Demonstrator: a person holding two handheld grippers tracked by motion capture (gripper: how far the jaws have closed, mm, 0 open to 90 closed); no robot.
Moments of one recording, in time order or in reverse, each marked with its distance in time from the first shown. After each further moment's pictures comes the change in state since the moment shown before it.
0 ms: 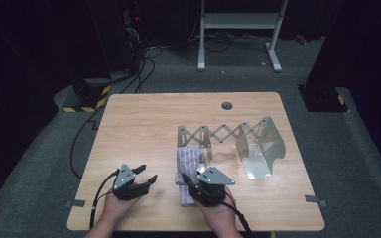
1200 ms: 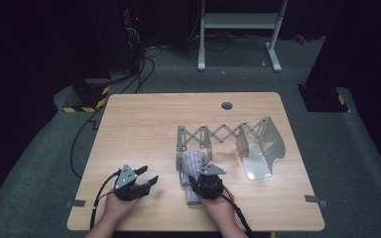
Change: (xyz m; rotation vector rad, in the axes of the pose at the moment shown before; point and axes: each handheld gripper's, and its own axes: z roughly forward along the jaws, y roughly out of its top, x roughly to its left) left arm -0.002 -0.002 0.003 0.018 -0.024 0.000; right arm -0.036 -0.040 0.057 0.221 -0.074 0.063
